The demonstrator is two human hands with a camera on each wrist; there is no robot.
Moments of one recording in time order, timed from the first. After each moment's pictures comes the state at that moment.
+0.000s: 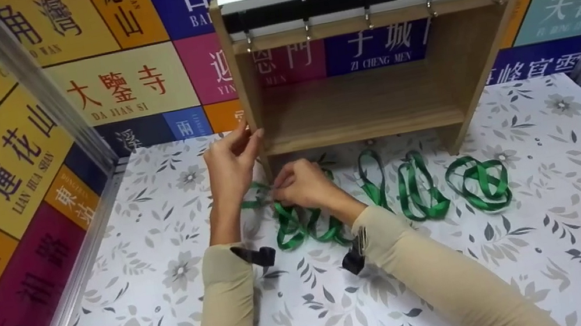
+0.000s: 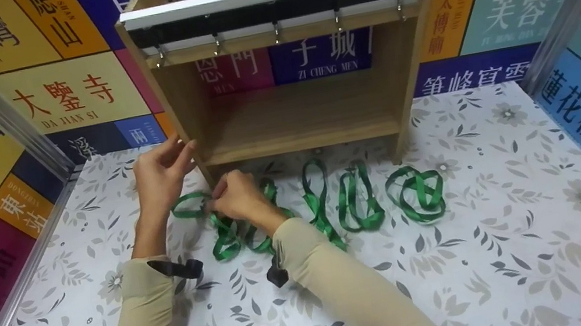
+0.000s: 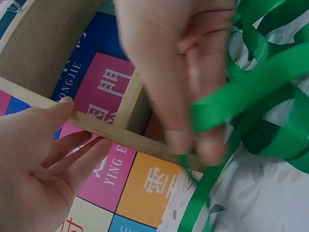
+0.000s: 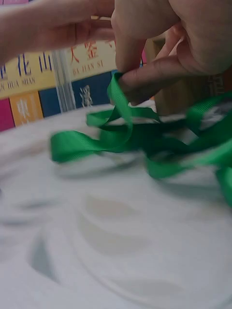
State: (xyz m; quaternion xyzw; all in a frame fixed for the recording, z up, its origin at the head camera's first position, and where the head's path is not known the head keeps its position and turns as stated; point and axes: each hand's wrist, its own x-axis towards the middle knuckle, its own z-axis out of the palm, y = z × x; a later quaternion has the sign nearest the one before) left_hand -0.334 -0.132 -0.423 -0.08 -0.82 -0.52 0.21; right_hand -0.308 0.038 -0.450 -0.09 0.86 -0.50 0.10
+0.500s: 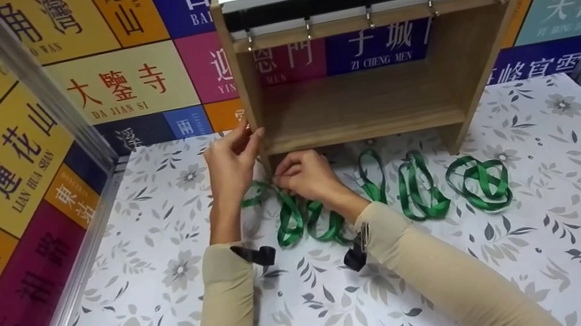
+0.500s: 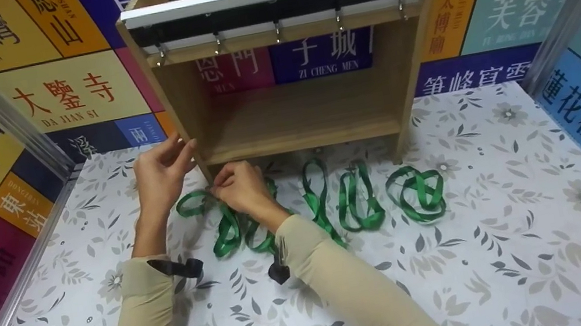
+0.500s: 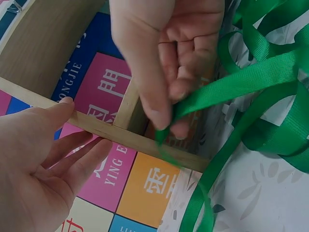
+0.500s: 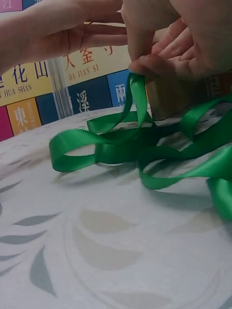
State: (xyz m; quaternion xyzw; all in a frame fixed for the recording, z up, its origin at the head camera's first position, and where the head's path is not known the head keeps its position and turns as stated) left_hand -0.336 -0.131 -0.425 -0.09 -0.82 -0.52 0.23; right_hand -0.310 0.040 -0.448 -0.06 0.81 -0.58 0.06
